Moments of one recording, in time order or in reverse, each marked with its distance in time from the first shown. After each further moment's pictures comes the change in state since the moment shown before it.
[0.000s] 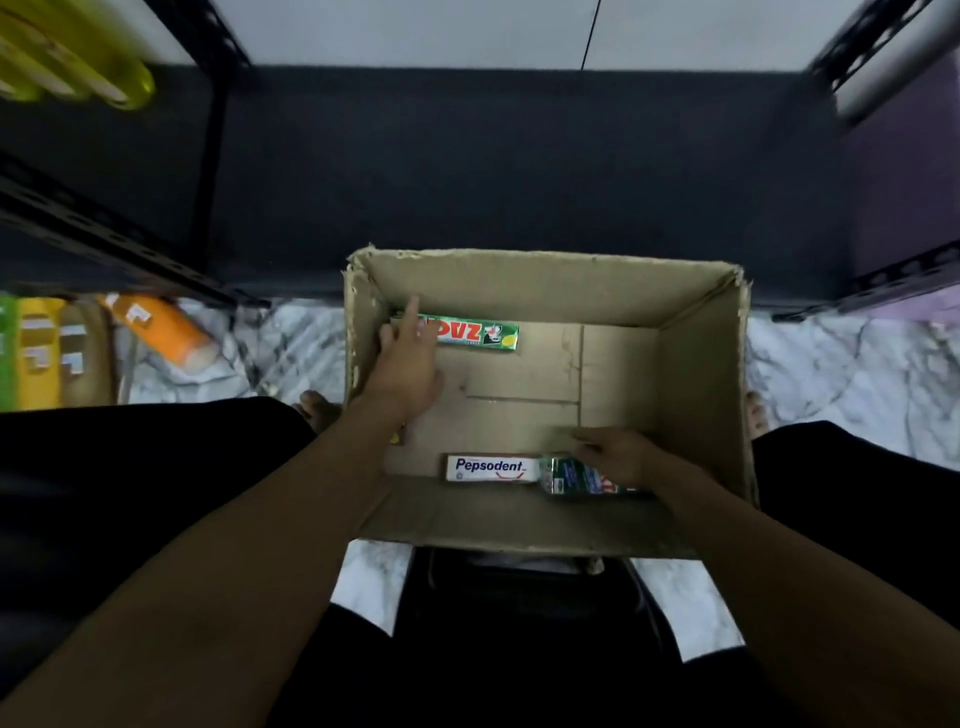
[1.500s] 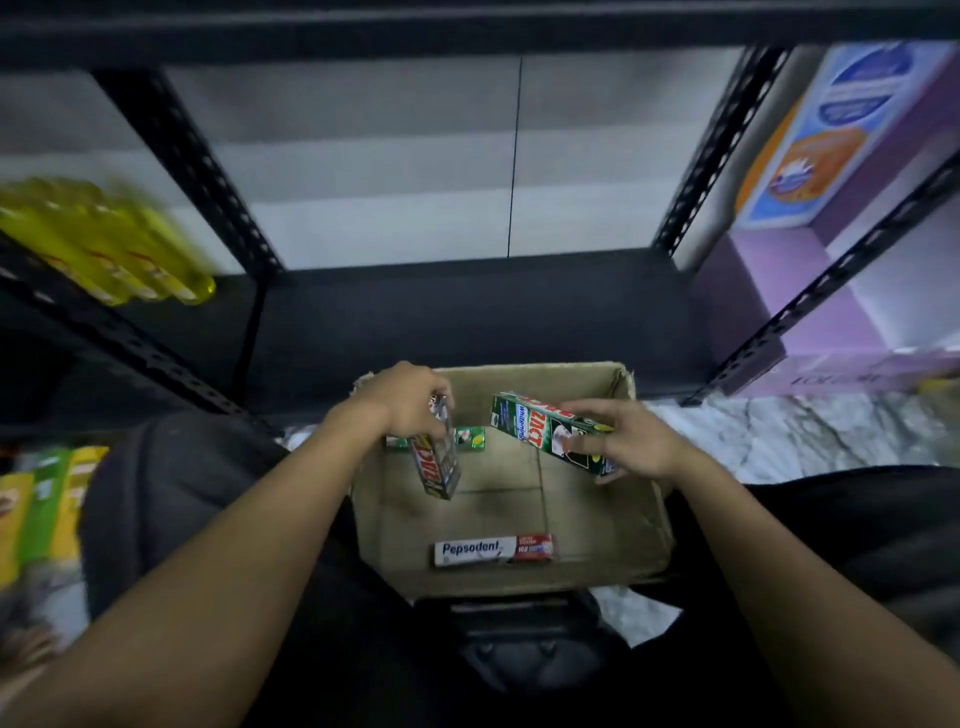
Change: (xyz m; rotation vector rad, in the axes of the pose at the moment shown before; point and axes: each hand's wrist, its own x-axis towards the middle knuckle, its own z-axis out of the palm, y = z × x) left_hand -0.085 0.071 -0.167 0.088 -0.063 0.339; right_hand -0.170 -0.043 -0.092 0.516 0.401 -0.351
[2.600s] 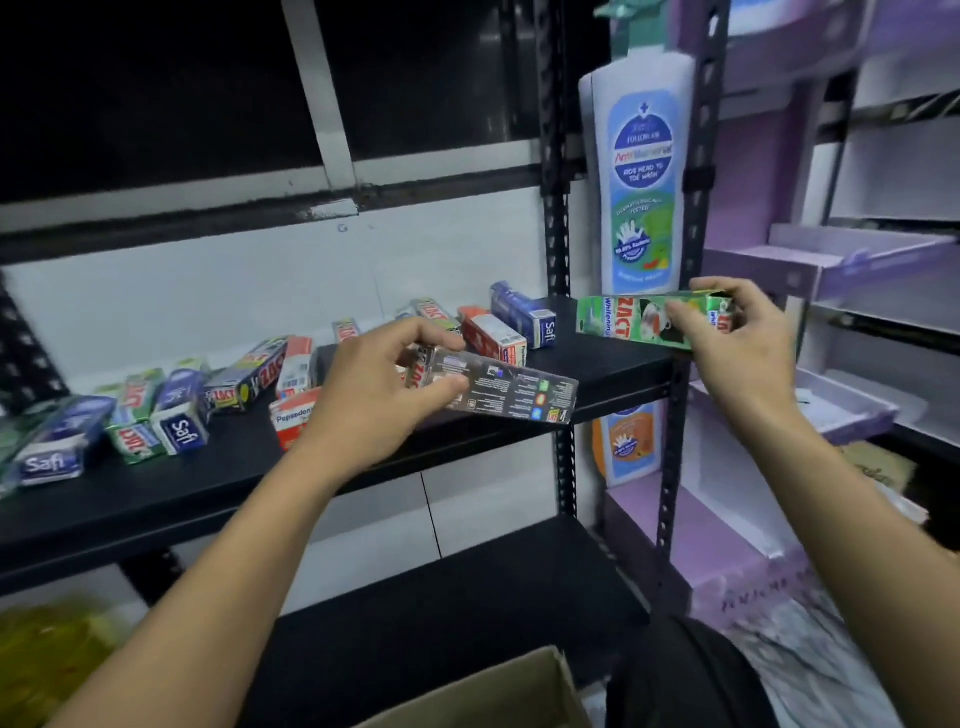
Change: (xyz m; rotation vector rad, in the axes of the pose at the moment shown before) left_hand -0.130 0.250 -0.282 -0.260 0.996 0.666; right_hand -0.207 -0.209 -0.259 0.350 1.356 -0.764
